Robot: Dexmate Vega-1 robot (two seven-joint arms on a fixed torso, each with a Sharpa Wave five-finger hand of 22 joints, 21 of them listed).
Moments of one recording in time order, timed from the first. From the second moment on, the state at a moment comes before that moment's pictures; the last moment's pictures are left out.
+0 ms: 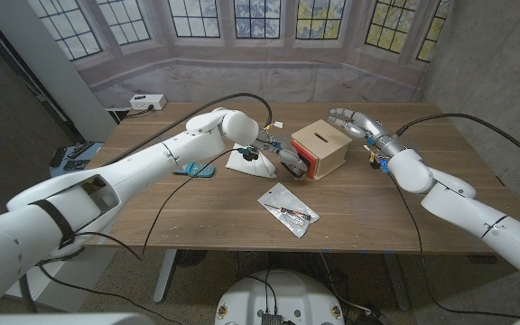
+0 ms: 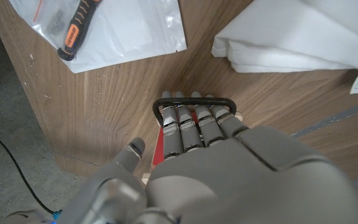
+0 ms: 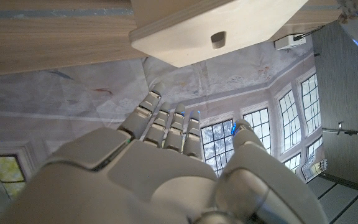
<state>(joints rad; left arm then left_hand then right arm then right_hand) 0.27 0.59 0.99 -1.62 0.40 0.03 -0.81 0.06 0.14 0.71 0.14 0.17 0.62 0.05 0.19 0.18 0.52 -0.03 0.21 0.20 0.41 0.00 0.18 0.17 0.32 -0.01 0.21 0.18 -0.94 -0.89 -0.44 -1.80 -0.18 0.02 -0.21 0.30 0.15 0.37 -0.10 0.18 0.27 -0.03 0.19 0.18 0.26 -0.02 0.20 0.20 0.18 -0.04 0.21 0.21 0.40 0.01 0.18 0.17</state>
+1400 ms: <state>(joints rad) 0.30 0.62 0.99 -1.70 0.37 0.10 -0.83 0.06 0.14 0.72 0.14 0.17 0.62 0.05 0.19 0.18 0.52 -0.03 0.21 0.20 0.41 0.00 0.18 0.17 0.32 -0.01 0.21 0.18 -0.92 -0.95 -0.52 -1.97 -0.43 -0.23 -0.07 0.22 0.15 0.36 -0.04 0.18 0.27 -0.08 0.19 0.18 0.28 -0.09 0.20 0.19 0.14 -0.02 0.20 0.21 0.26 -0.02 0.17 0.17</state>
